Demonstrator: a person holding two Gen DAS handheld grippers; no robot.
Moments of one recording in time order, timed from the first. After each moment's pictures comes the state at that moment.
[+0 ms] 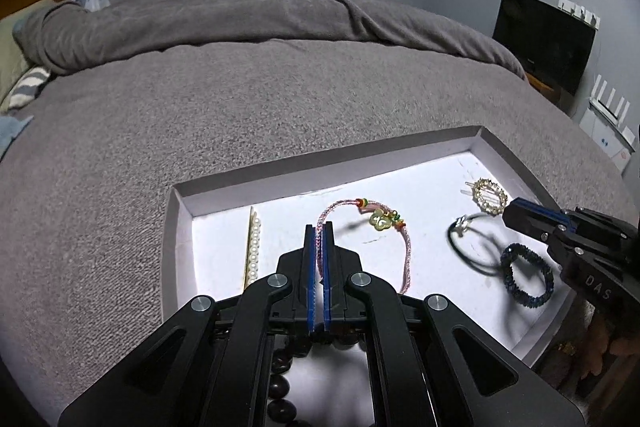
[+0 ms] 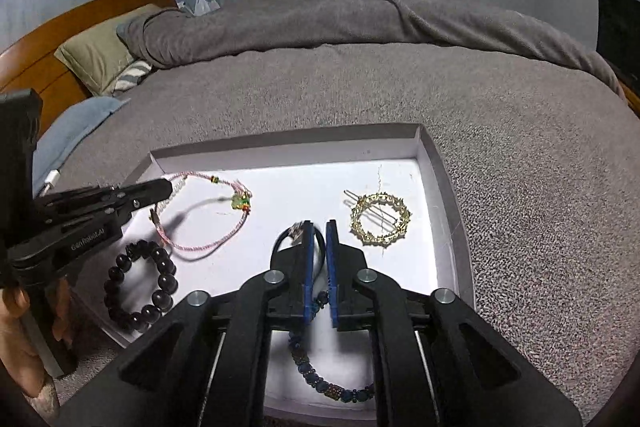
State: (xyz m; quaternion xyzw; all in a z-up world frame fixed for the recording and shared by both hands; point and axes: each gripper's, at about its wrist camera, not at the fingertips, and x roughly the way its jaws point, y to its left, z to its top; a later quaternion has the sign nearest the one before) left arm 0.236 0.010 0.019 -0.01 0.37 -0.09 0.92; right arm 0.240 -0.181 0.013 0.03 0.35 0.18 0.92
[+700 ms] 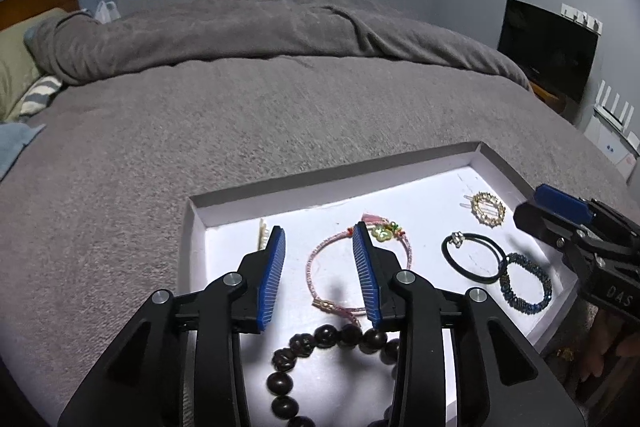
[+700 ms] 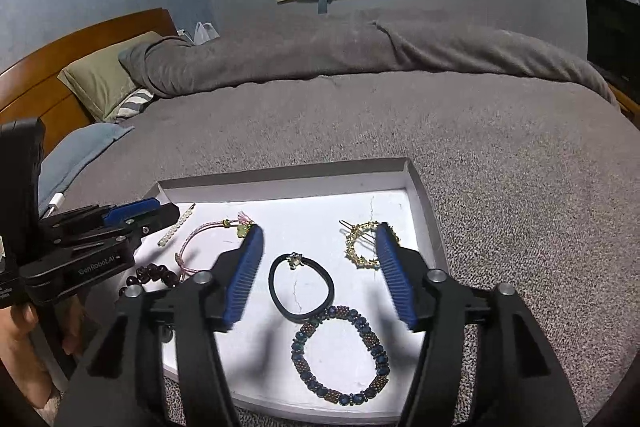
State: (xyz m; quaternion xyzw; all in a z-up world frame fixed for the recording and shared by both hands) left arm 0.227 0.008 0.032 -0.01 0.34 -0.07 0.94; right arm 0.229 -0.190 0.028 0.04 0.31 0.17 0.94
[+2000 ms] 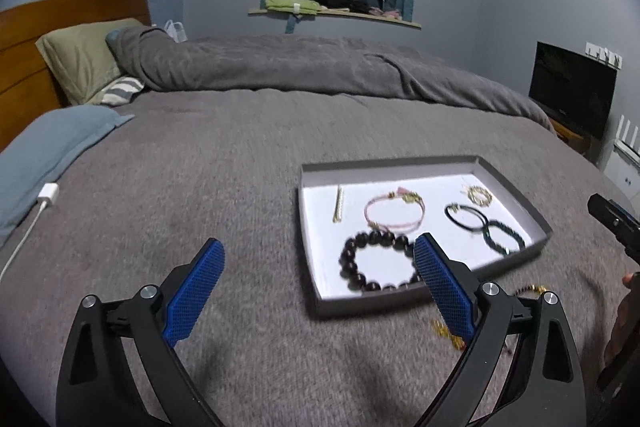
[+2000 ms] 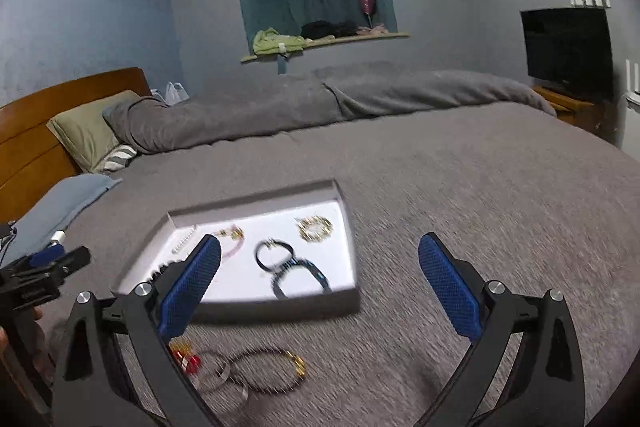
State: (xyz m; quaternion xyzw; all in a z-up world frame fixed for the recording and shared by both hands) left arm 0.081 0.041 0.064 -0.03 0.28 0.02 0.96; right arm 0.100 -0.252 0.055 0.08 0.23 0.08 0.97
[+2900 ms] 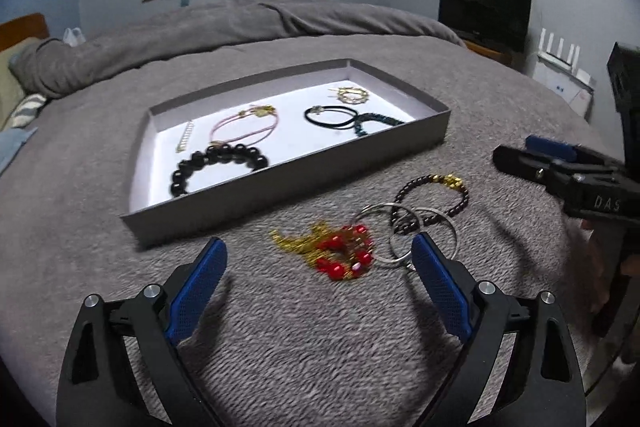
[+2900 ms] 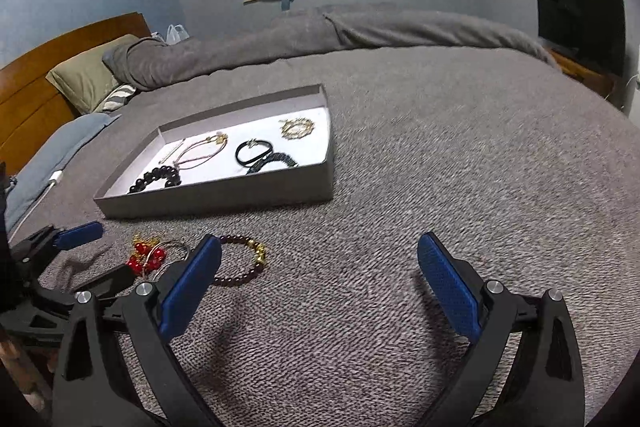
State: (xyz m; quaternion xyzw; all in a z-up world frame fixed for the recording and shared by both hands) left arm 0.062 -0.056 0.005 0.04 0.34 -0.15 0.93; right arm 0.091 -0.260 0.007 0.05 0.33 0.12 0.93
